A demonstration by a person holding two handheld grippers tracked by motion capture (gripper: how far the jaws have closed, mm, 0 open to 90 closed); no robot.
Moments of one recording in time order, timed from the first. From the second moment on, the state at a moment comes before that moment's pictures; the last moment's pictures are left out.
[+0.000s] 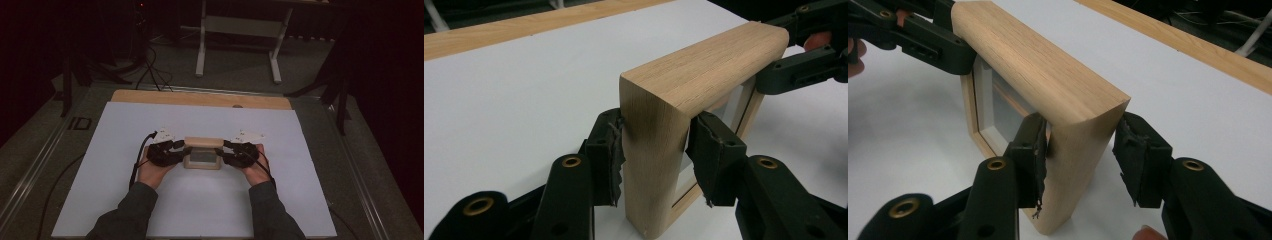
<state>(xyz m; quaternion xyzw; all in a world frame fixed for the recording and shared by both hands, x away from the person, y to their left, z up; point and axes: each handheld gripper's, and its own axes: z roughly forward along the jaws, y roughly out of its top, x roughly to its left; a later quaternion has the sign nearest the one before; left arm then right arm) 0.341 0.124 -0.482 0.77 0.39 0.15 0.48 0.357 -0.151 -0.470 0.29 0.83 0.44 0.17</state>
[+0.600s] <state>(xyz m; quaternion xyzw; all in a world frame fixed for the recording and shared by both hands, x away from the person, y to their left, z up) 0.351 0.126 -0.482 0.76 0.41 0.15 0.47 0.370 -0.144 -0.472 0.30 0.82 0.45 0.17</state>
